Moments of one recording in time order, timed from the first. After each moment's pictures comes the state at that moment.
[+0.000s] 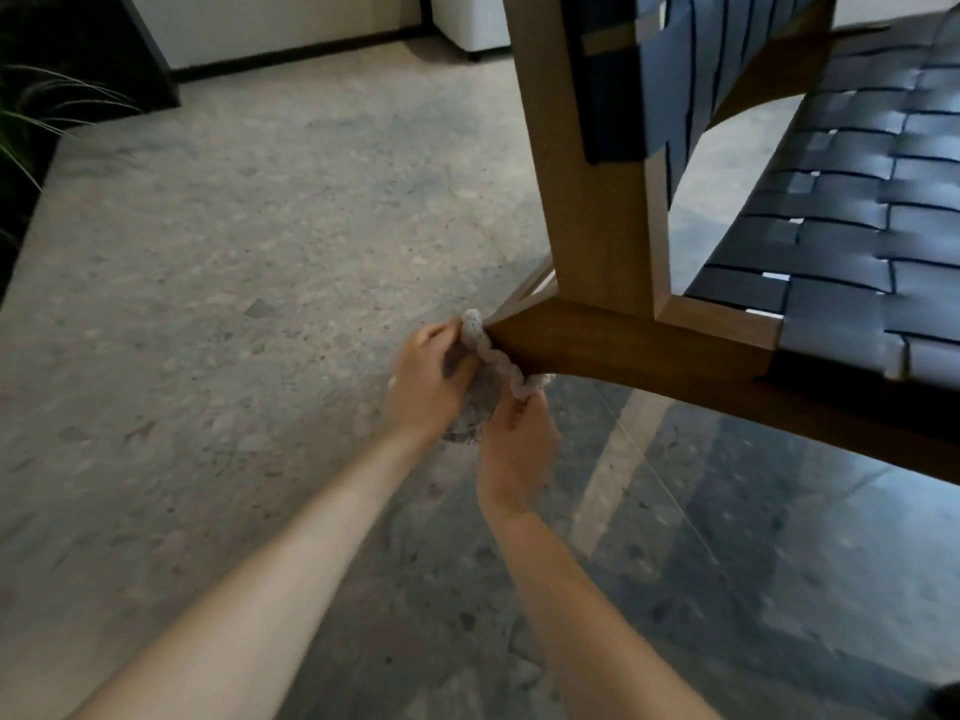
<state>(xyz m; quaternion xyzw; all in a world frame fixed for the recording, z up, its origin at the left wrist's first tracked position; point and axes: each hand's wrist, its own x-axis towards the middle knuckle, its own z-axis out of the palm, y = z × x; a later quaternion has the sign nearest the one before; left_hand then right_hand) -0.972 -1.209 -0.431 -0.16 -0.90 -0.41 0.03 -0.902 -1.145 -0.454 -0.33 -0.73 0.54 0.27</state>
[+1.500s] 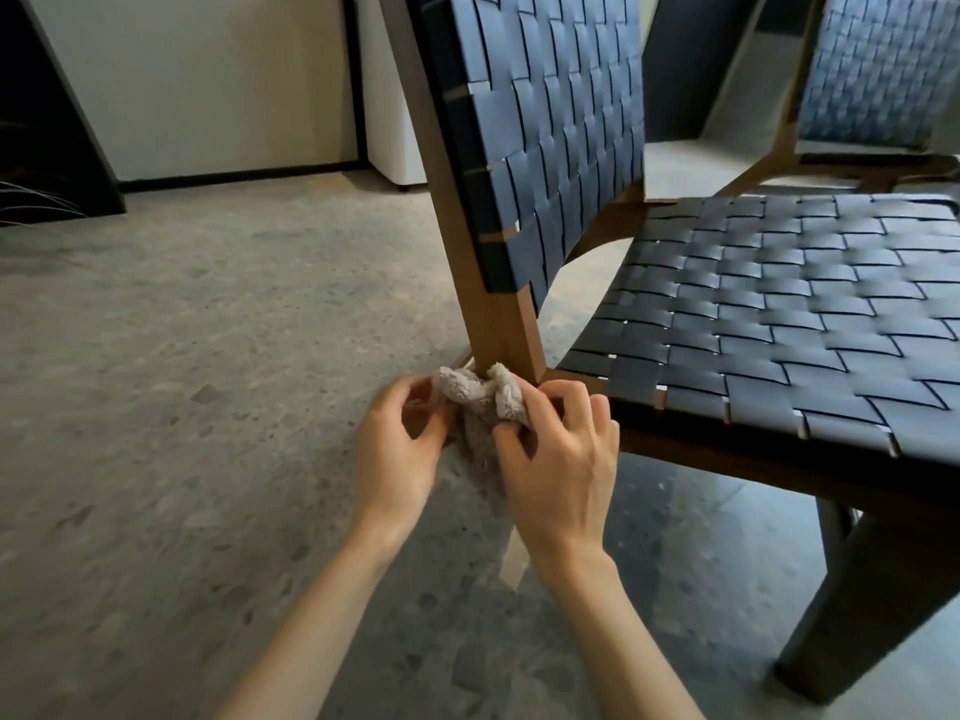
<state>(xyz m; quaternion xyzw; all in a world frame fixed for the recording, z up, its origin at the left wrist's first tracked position) -0.870 -1.200 -0.323 -0.12 -0.74 -0.65 0.07 -0.807 -1.088 -0.314 -0.14 -0.89 0.16 0.41</state>
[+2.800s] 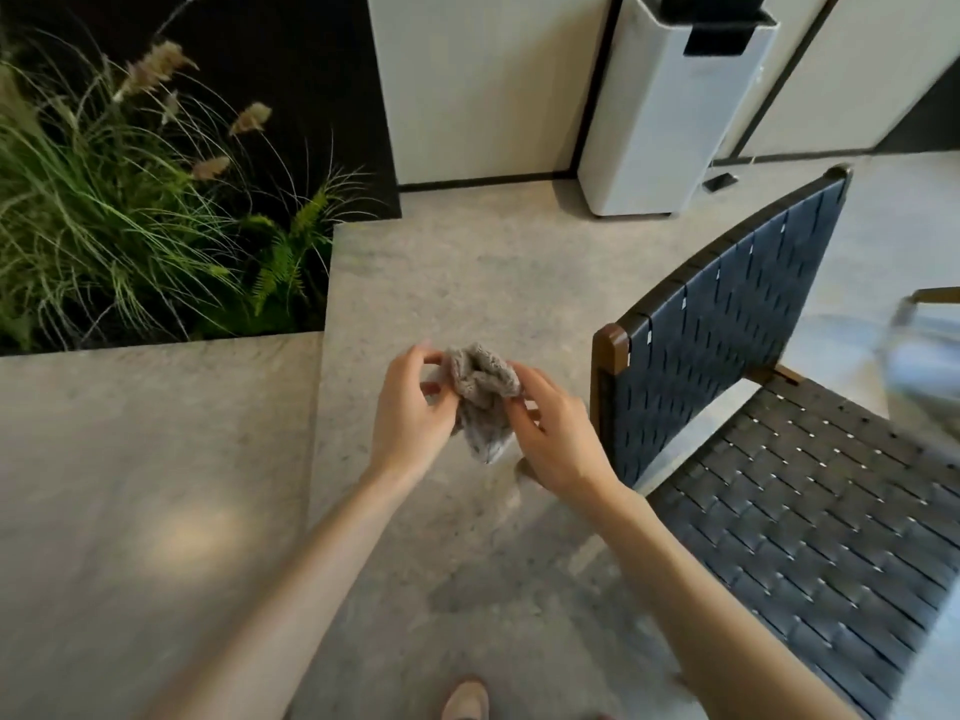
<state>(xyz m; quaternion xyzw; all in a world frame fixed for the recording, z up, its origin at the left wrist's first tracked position) -0.900 -1.392 0.222 0.10 -0.85 -0.51 0.08 -0.892 -1.235 0.225 0.13 -0.85 0.50 -0.02</state>
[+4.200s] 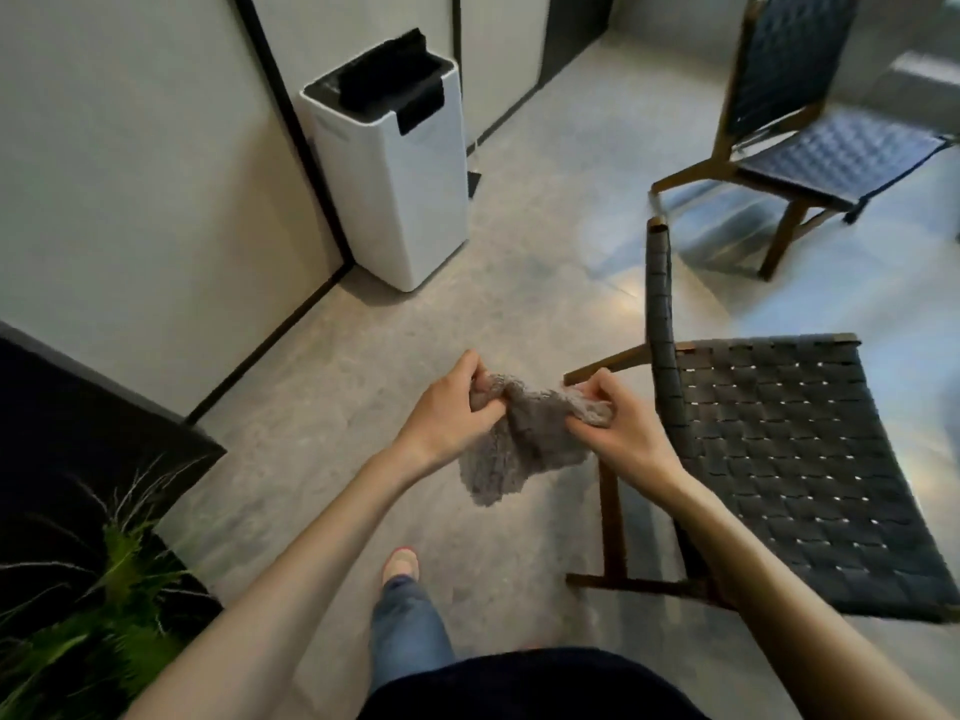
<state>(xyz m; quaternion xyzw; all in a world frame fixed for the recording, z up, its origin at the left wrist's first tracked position) -1.425 -1.331 0.342 -0.38 -0.80 -0.37 -0.27 -1.264 -1.196 0.325 -0.30 -0.82 0.47 0.14</state>
